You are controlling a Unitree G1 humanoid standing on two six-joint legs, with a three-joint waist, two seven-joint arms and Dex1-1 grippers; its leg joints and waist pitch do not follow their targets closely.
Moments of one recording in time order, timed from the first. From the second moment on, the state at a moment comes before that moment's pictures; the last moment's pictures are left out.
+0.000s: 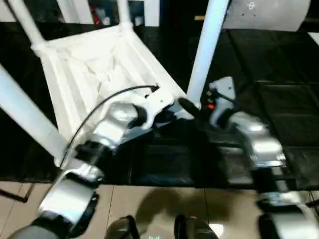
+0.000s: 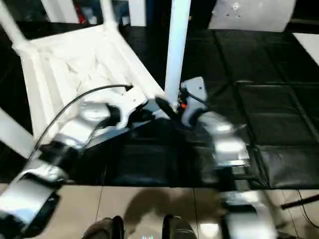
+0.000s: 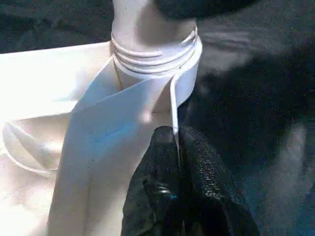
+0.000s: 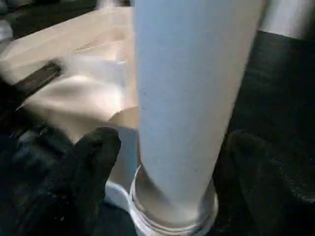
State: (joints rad) left arm -0.78 0.27 -0.28 0.61 0.08 0.16 -0.97; right arm -0.57 -0.31 -0.01 0.36 0.14 0.22 0.82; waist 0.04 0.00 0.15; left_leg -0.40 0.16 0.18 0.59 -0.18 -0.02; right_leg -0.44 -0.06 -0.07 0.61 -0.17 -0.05
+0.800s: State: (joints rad) left arm -0.72 0.43 -0.36 0.48 0.03 0.07 -1.32; right arm -0.65 -0.44 0.12 0.56 0.23 0.11 1.43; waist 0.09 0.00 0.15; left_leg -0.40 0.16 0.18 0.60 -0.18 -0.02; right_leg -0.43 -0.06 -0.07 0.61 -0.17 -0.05
